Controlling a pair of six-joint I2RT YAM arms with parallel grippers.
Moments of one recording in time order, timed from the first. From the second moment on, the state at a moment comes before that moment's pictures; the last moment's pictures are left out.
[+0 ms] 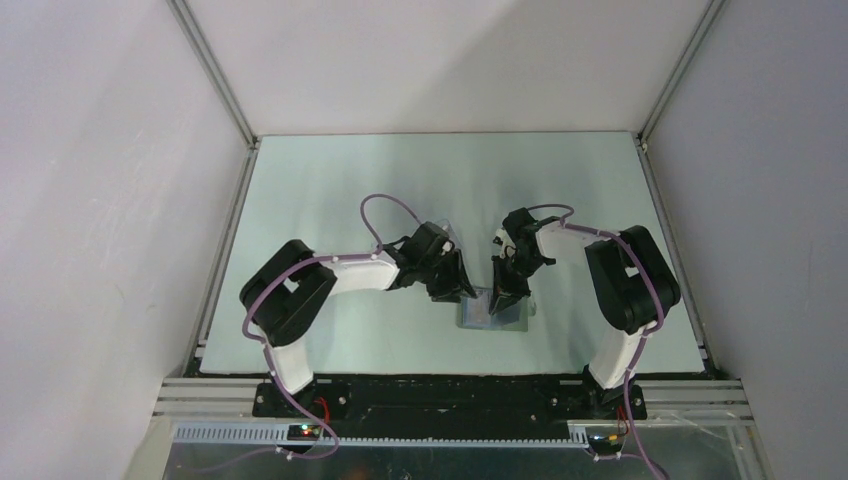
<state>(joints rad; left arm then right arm) -0.79 1.80 0.95 -0.04 0.33 -0.94 0.43 1.80 1.00 -0.69 -0.50 0.41</state>
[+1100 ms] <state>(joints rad) -0.83 1.83 1.01 -0.12 0.30 -0.89 0.43 1.81 1.01 -0.69 -0.51 0.41</state>
